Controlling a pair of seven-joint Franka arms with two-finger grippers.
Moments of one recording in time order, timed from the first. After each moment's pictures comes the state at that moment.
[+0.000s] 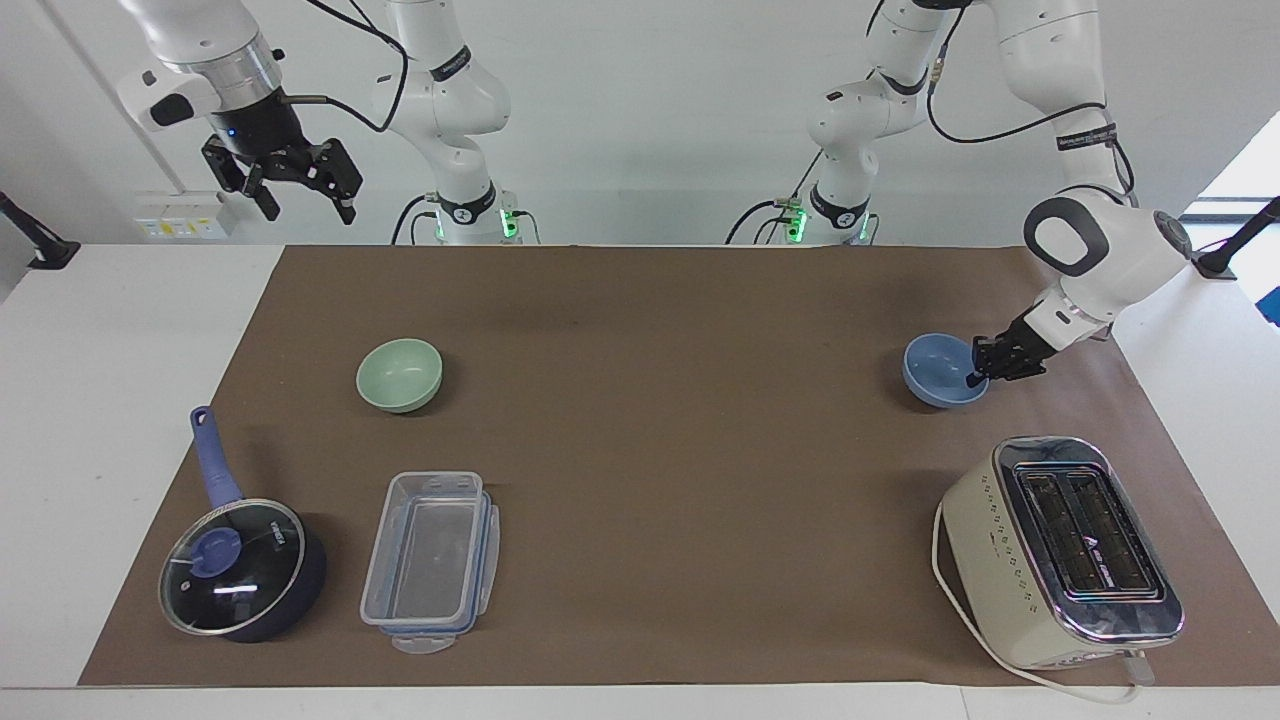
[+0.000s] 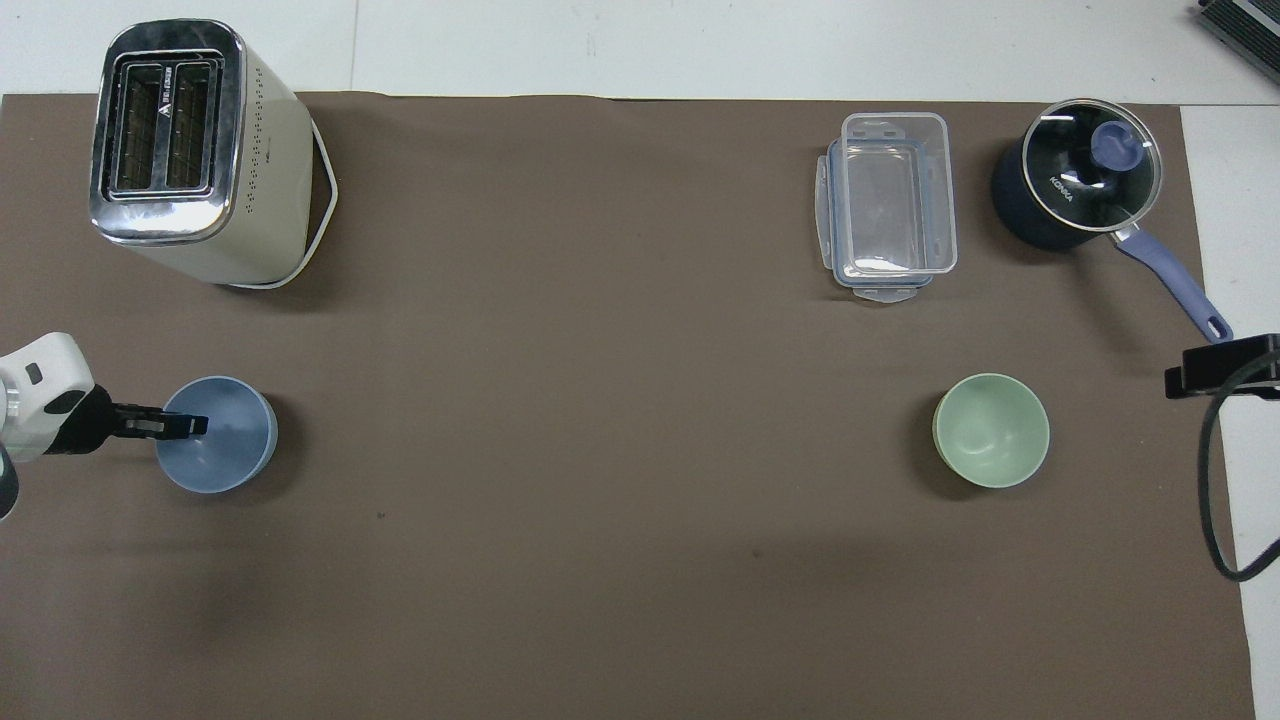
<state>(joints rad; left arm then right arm) 0.30 0.09 -0.02 -2.23 -0.37 2.21 0.72 -0.02 -0.11 -0.03 -1.59 0.01 1.45 0.04</state>
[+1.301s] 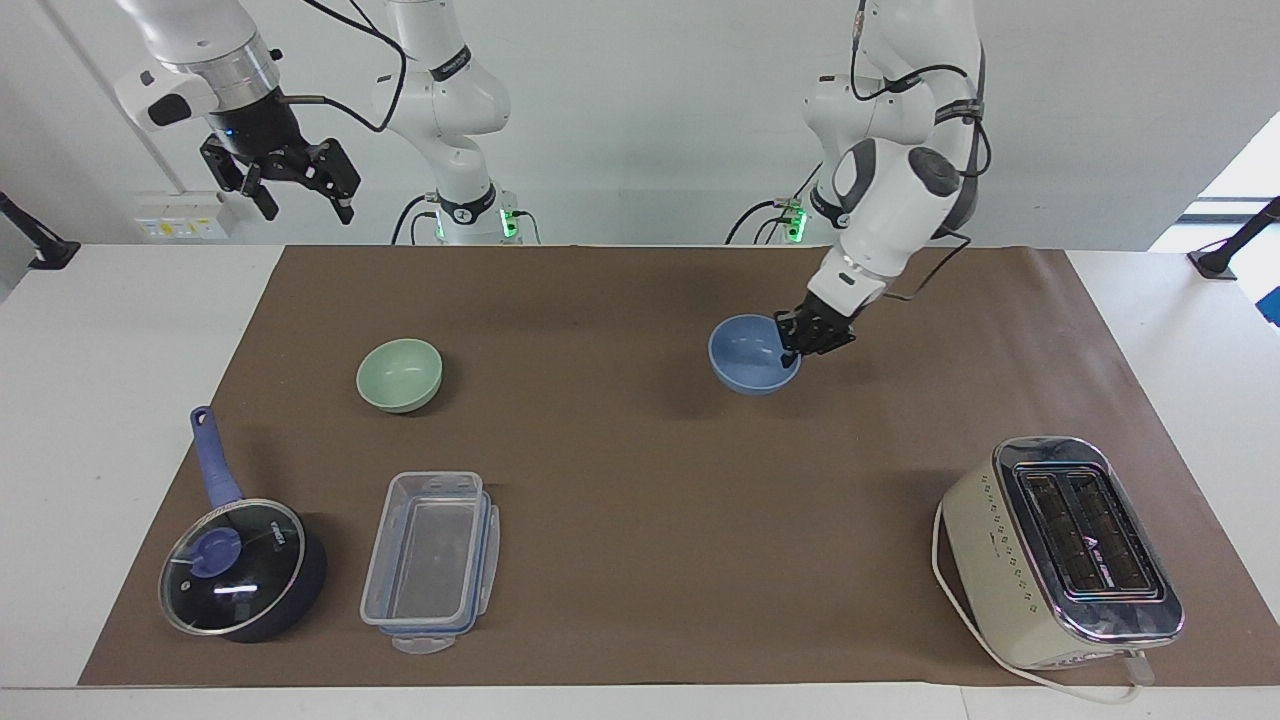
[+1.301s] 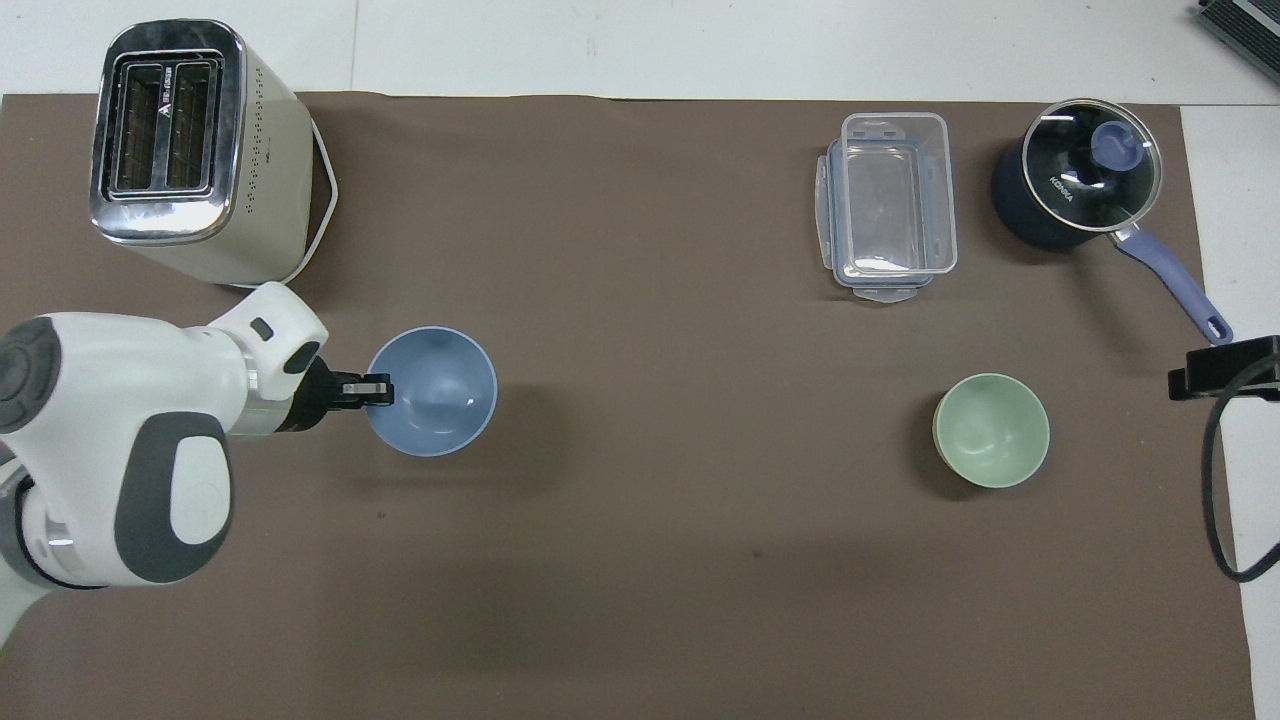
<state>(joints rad) -0.41 -0.02 -0.06 -2.23 -0.36 2.40 -0.24 -0.03 -0.12 -0.03 -1.59 0.01 1.45 0.04</state>
